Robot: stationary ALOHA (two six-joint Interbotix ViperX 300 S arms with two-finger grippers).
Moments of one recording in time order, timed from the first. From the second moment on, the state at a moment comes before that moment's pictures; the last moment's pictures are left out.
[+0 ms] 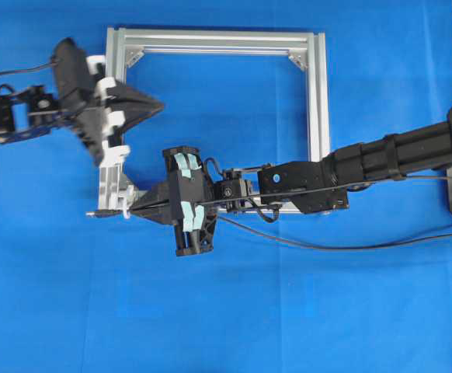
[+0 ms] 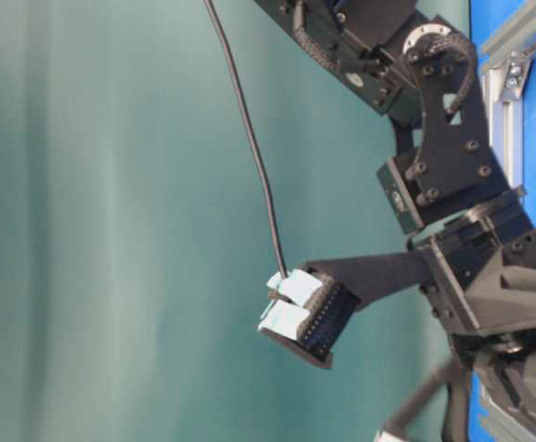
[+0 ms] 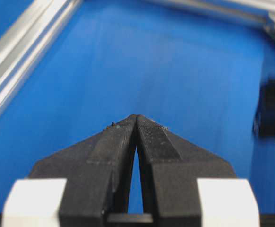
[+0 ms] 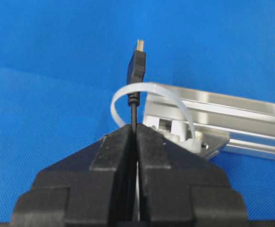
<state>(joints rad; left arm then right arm) 0.21 -0.06 1.12 -0.09 -0.74 -0.02 0.07 0.49 0.32 -0.04 -0.46 0.11</state>
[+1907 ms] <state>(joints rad) -0.15 -0.32 1.32 -0.08 -0.65 -0.04 0.07 0.49 0.32 -0.04 -0.47 0.11</state>
